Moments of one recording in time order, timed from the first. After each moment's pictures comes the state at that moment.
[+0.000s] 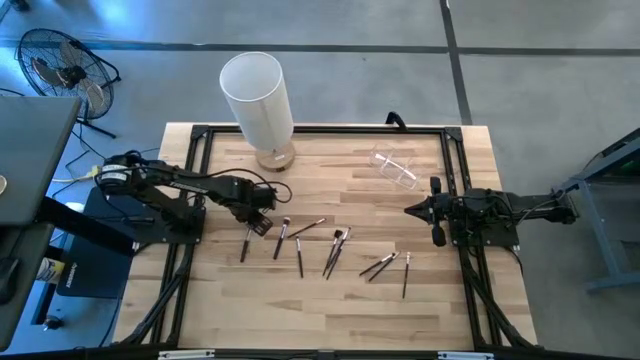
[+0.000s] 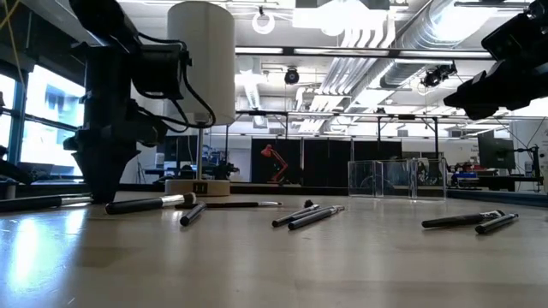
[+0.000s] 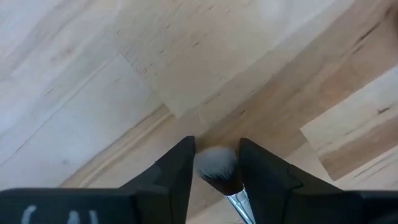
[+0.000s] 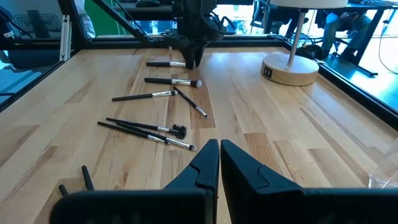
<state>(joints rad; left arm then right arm) 0.09 1.44 0.67 -0.72 0.00 -0.83 0.10 0.02 0.11 -0.33 0.17 0.05</state>
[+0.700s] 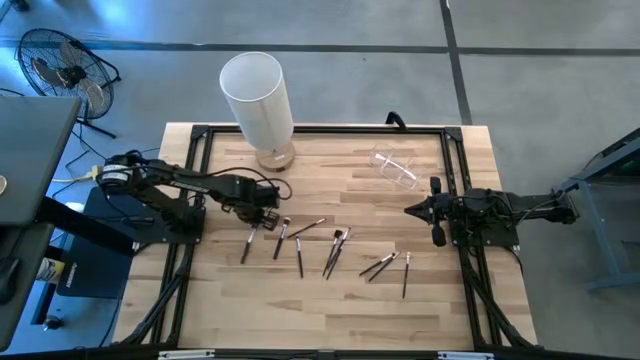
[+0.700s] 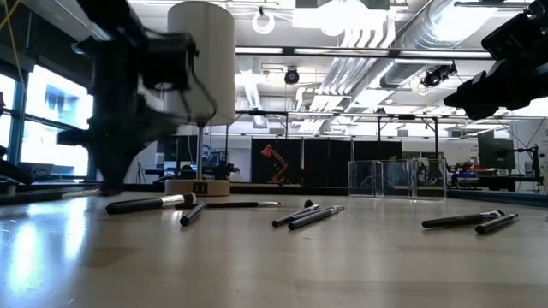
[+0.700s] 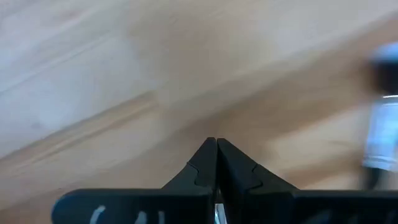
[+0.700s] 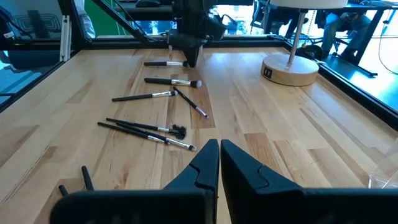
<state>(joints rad) 0.09 1.44 0.75 -0.71 0.01 -1.07 0.10 0.02 0.11 -0.33 0.17 0.05</state>
